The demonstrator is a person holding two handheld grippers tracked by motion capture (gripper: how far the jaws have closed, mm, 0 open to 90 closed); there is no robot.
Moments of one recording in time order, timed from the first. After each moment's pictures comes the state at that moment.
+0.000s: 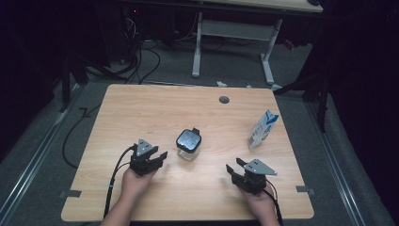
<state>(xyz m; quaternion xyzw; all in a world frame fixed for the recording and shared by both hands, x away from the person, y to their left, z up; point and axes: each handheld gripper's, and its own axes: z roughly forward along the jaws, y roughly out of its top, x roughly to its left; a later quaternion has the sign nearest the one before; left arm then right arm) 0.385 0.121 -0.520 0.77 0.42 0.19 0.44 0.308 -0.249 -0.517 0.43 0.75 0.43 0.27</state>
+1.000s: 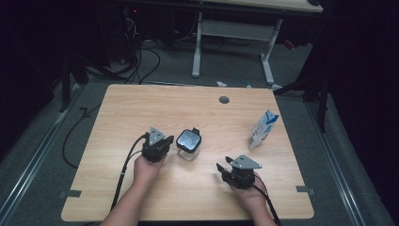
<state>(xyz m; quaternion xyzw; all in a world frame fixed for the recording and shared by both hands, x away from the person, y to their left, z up) 0.416 0.087 -0.508 0.76 0.40 0.21 0.47 0.325 -0.221 -0.521 0.41 0.78 0.40 0.25</state>
